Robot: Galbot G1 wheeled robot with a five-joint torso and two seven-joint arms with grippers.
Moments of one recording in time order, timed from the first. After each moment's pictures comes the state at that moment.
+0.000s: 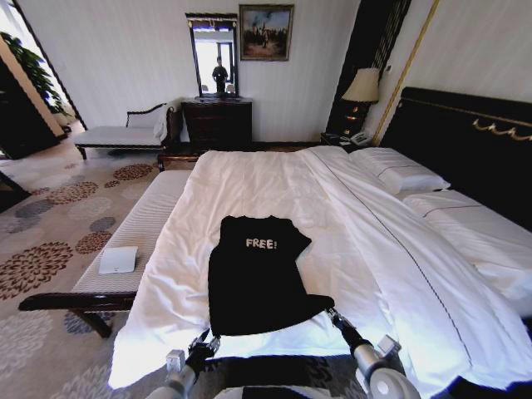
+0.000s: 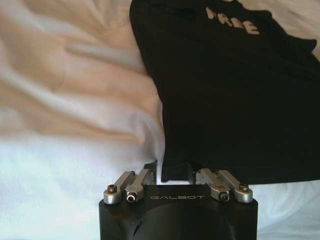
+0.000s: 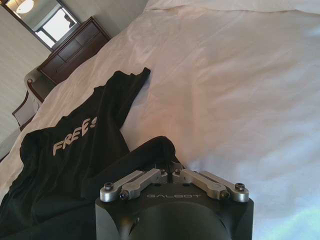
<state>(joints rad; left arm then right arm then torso) 1.73 -1.11 -0.27 -1.91 -0.62 0.18 -0.18 -1.74 1.28 0.64 1.91 0.98 -0.19 -0.03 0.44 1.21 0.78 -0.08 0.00</state>
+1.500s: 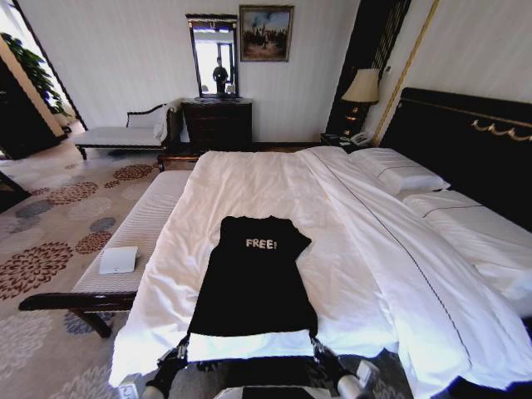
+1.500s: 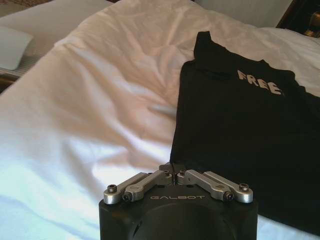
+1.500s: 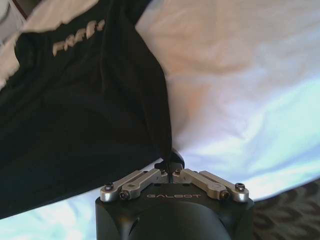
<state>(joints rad) 2.11 -1.12 -0.57 -2.16 -0.70 0.05 -0.13 -1.92 1.34 0.50 1.97 0.69 -0.24 0.02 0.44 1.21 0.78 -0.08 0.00</state>
